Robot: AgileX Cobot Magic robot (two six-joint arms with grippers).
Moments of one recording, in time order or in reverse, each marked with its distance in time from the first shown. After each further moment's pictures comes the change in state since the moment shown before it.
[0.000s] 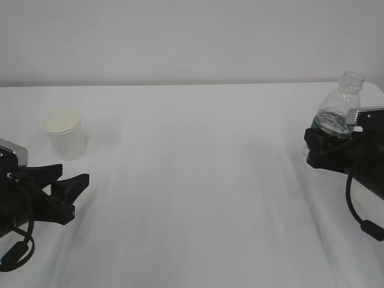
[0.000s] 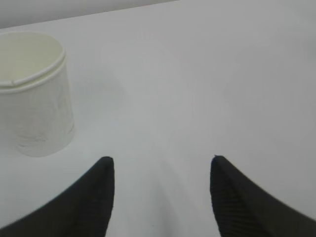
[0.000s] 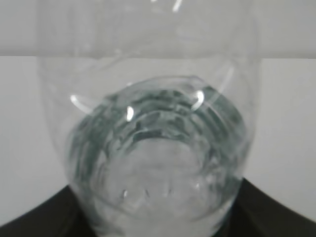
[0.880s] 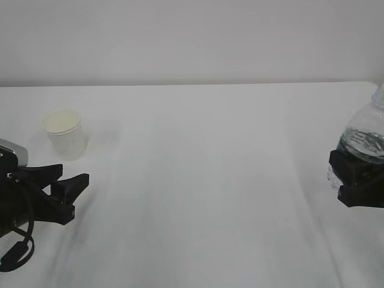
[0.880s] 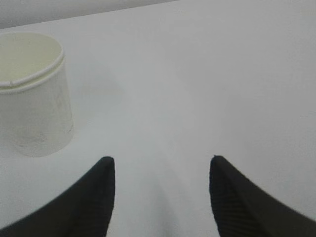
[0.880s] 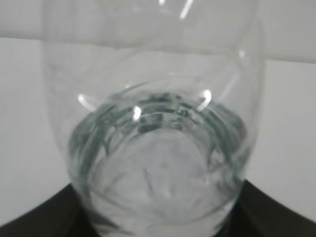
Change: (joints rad) left arm 0.000 0.000 0.000 0.000 0.000 0.000; right arm 0.000 -0.322 0.329 -0.015 0.004 -0.071
